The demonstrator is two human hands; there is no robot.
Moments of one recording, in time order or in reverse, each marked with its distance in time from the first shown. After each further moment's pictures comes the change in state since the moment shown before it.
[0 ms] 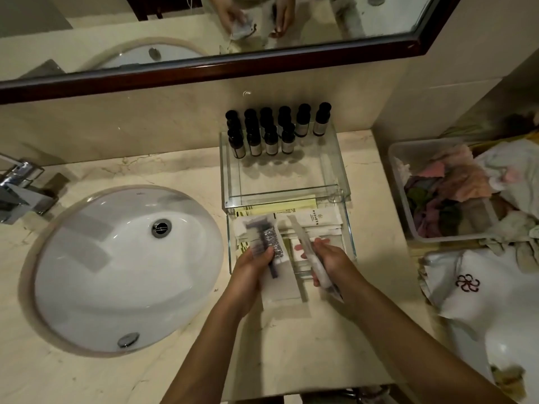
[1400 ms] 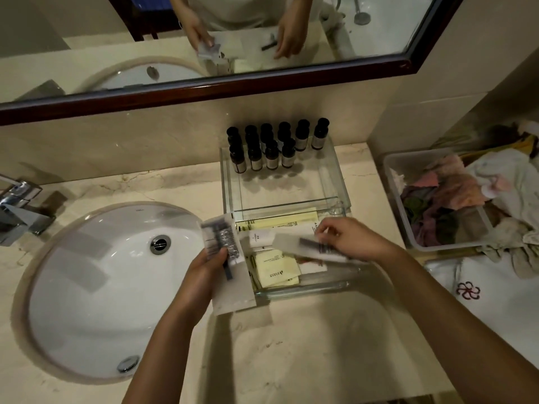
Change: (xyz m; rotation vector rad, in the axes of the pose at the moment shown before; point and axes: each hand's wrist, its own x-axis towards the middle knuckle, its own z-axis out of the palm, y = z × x) left_hand -0.005 0.046 -0.065 0.219 0.159 0.054; right_hand 0.011 -0.076 -0.036 -0.851 -0.097 -0.334
